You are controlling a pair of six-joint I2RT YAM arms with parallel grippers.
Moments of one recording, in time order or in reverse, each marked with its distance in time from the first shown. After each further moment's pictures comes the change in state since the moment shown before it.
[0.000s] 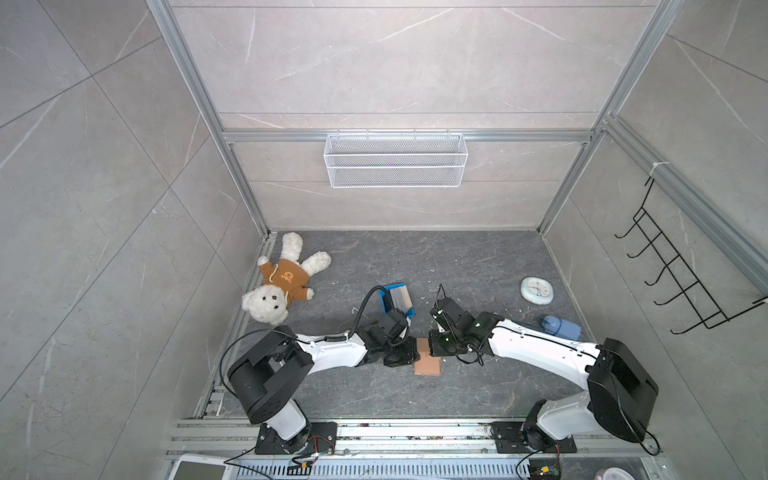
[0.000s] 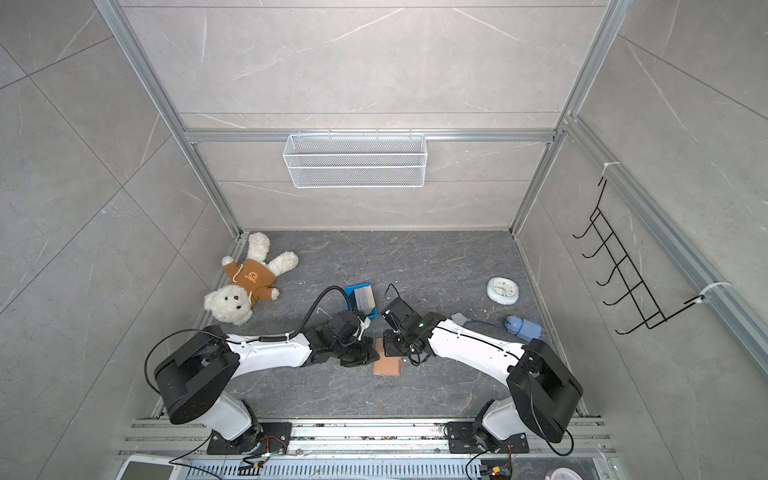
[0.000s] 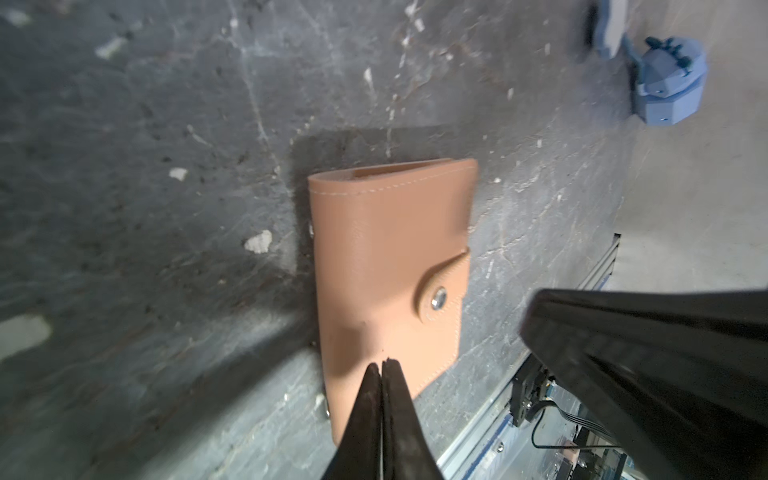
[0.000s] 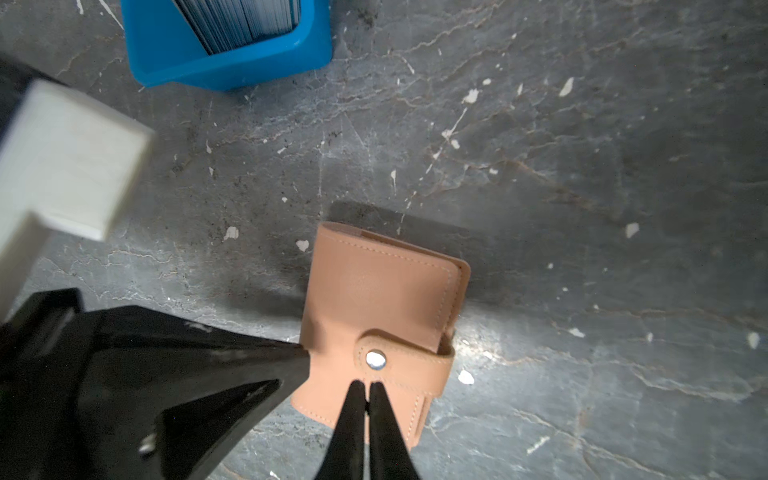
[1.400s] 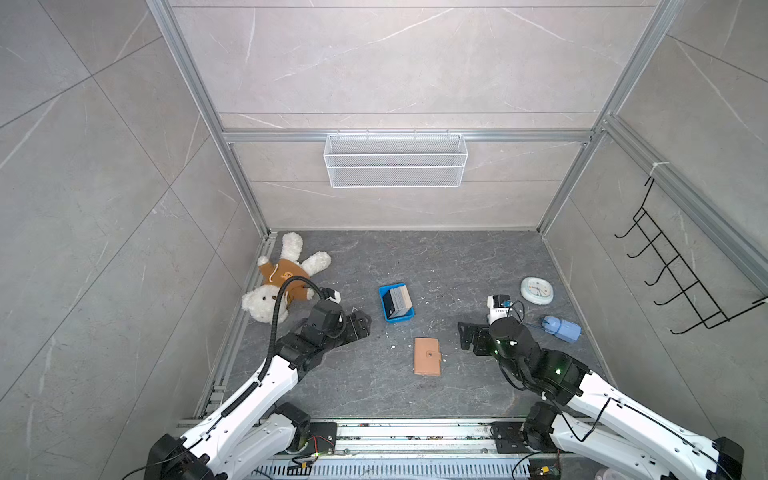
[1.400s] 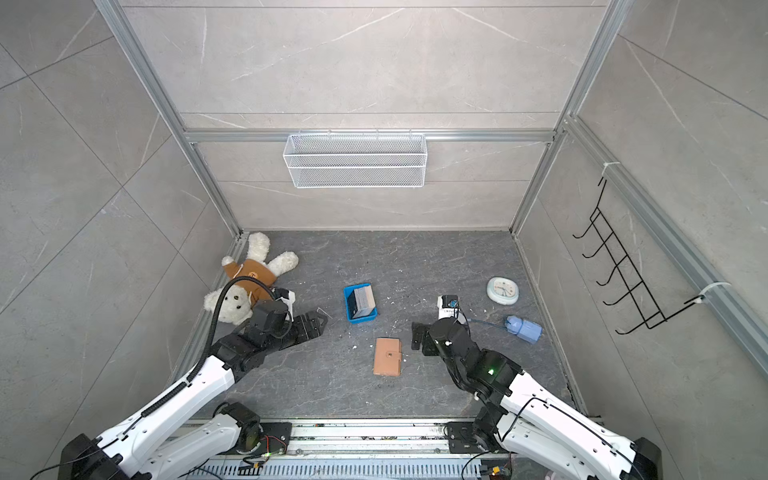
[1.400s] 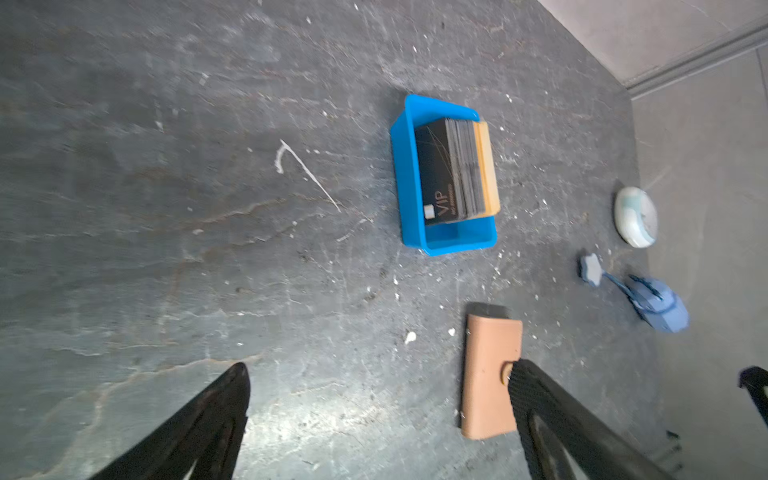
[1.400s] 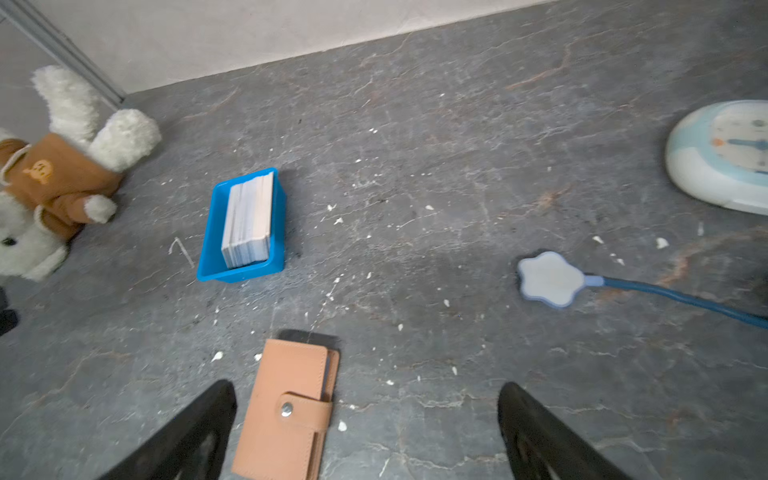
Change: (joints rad) left arm 0.382 -0.663 -0.109 -0.412 -0.363 0.187; right arm 0.002 -0.675 -0.250 0.039 0.502 -0.078
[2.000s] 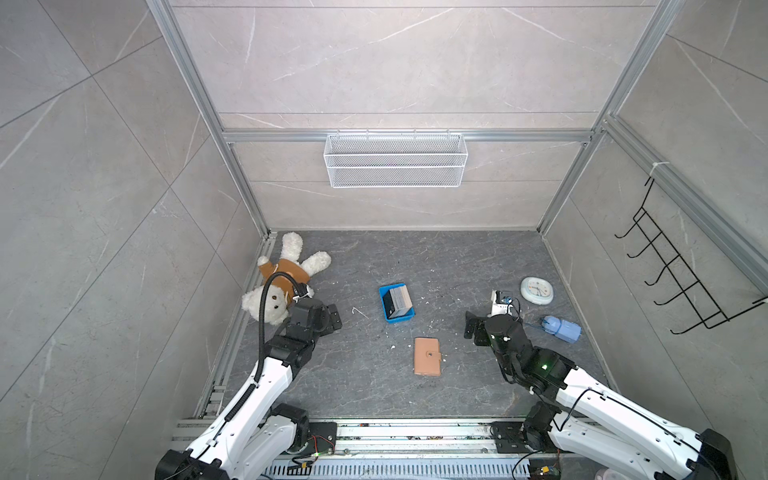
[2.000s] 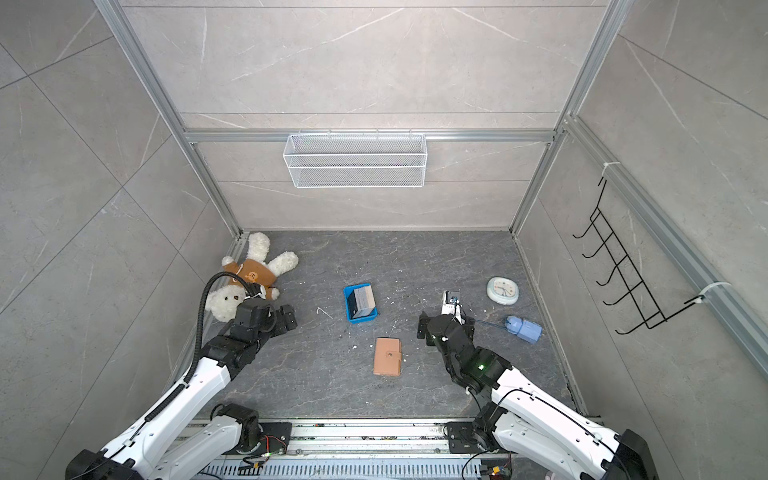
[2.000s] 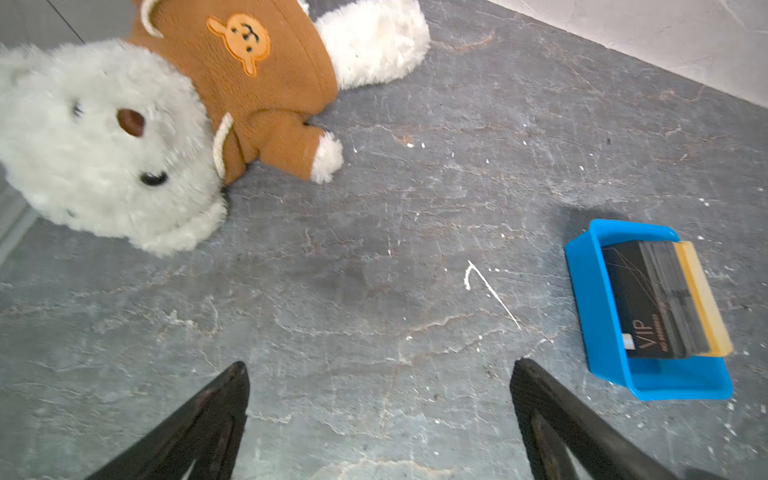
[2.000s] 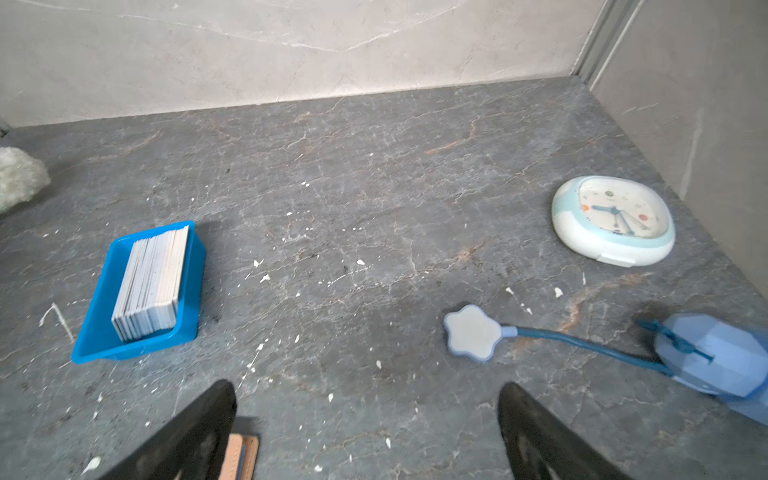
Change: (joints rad) left arm 0.232 -0.003 -0.036 0.056 -0.270 0.291; right arm -0.091 0.073 -0.073 0.217 0.159 -0.139
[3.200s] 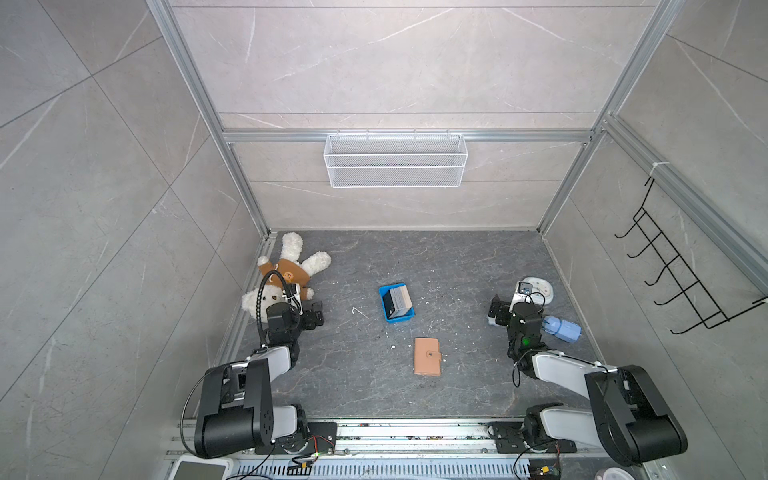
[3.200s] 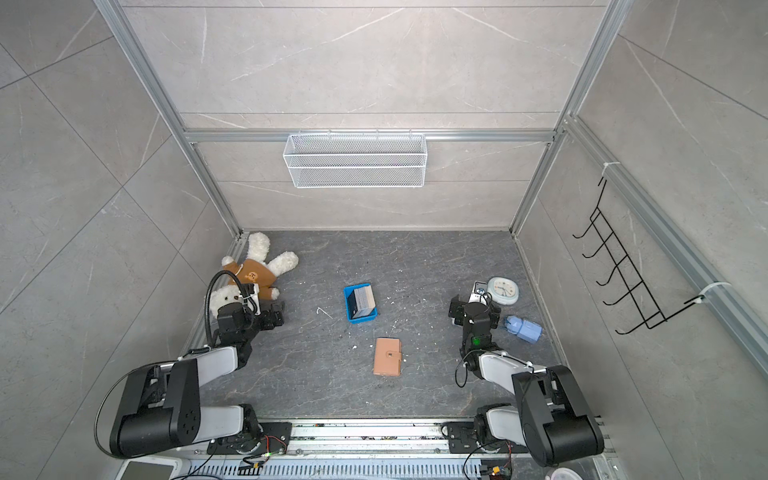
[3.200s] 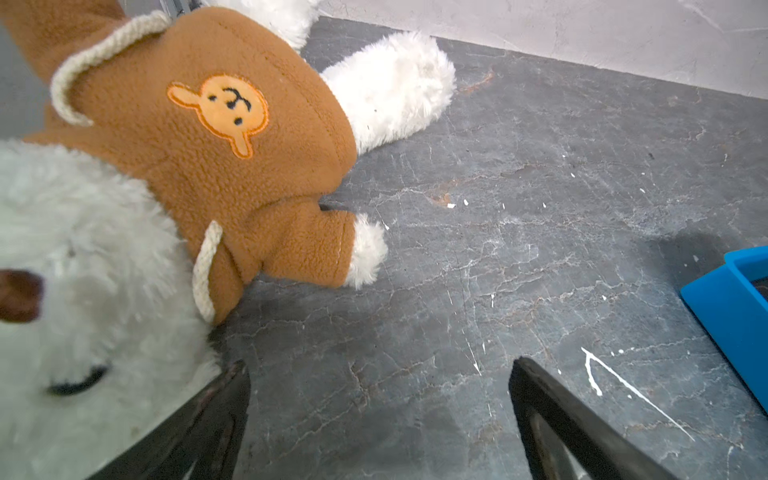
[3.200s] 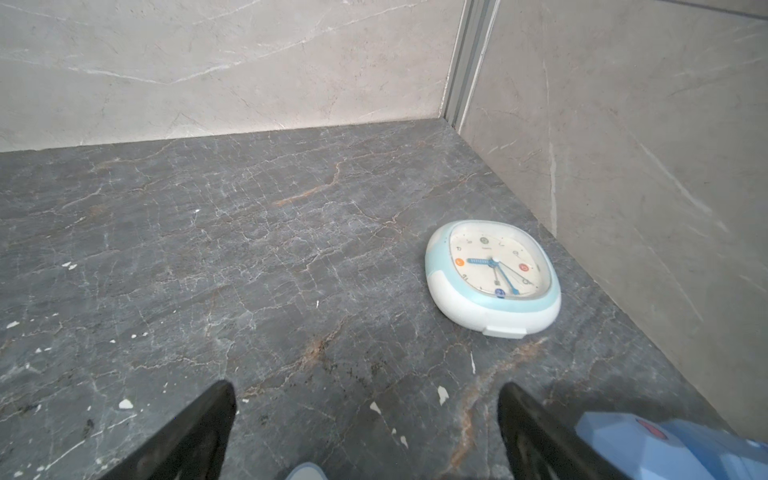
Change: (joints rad) left arm 0.420 0.458 -0.250 0.946 0.494 0.401; right arm -0.573 0.470 -0.261 0.975 -0.223 -0.368
